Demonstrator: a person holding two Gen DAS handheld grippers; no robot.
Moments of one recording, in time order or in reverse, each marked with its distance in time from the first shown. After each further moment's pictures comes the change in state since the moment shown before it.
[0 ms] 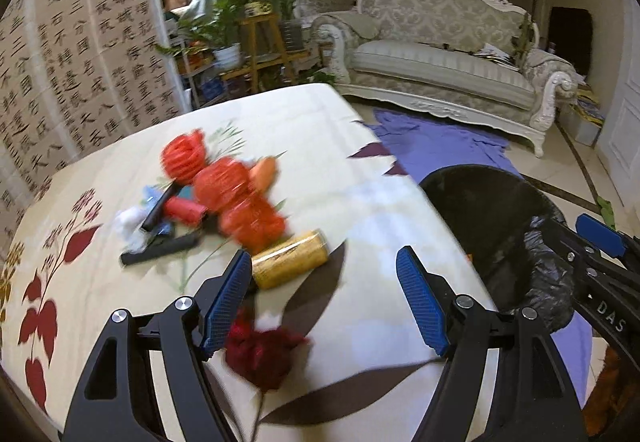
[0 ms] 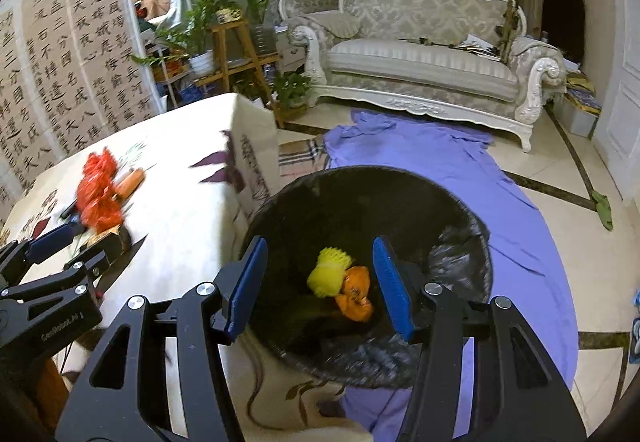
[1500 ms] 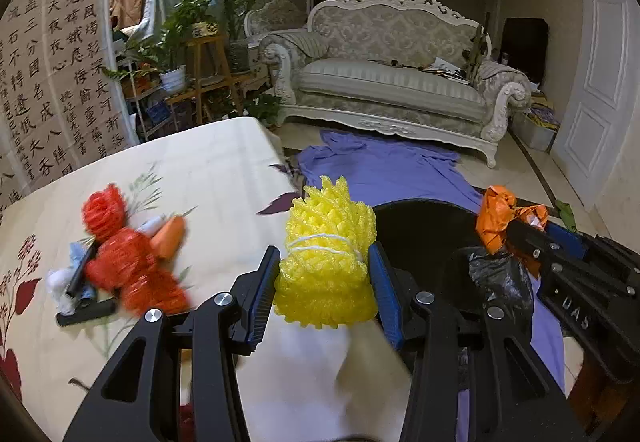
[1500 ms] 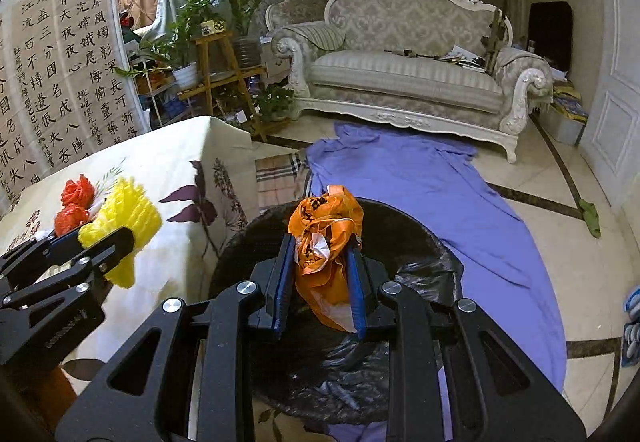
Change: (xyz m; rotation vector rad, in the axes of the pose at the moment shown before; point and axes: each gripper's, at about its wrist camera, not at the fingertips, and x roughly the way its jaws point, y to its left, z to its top) left arm 0.021 -0.052 0.043 0.062 -0.071 -0.197; right arm 0.013 -0.038 0.034 0.016 -0.039 -0.065
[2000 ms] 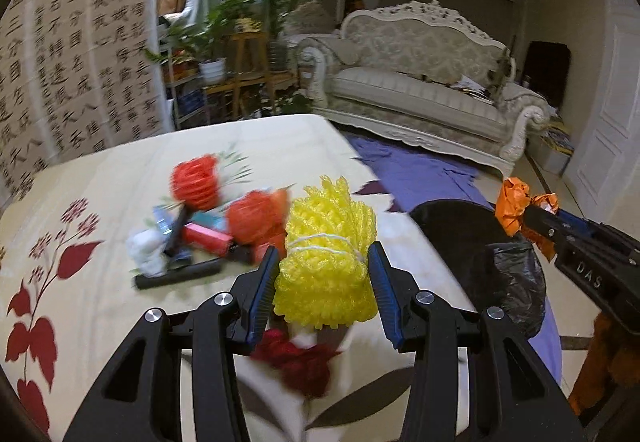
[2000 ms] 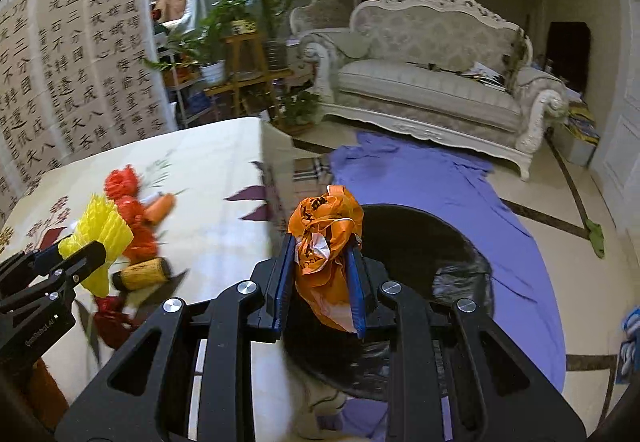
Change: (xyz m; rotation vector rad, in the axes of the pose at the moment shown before) left arm -0.058 0.073 -0.026 -0.089 -0.019 0.039; right arm -0.033 0.063 0.000 -0.057 -0.021 0.017
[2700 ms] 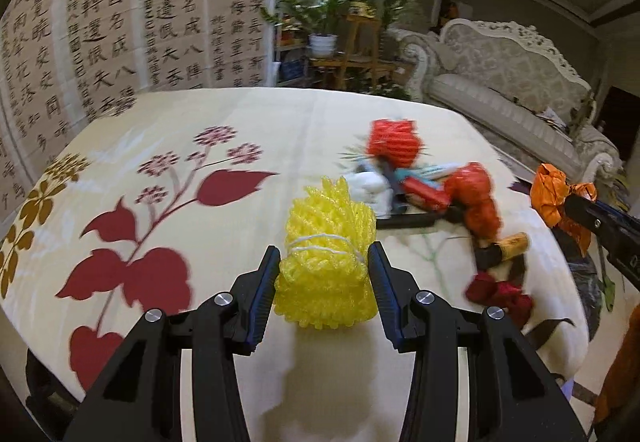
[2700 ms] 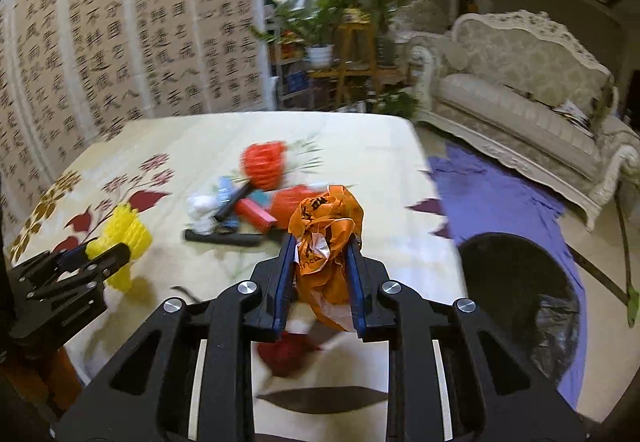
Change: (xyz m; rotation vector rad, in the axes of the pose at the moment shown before) left arm -0.044 0.143 -0.048 -0.237 0.038 0.218; right arm -0.015 0.144 0.006 -0.205 0.026 0.238
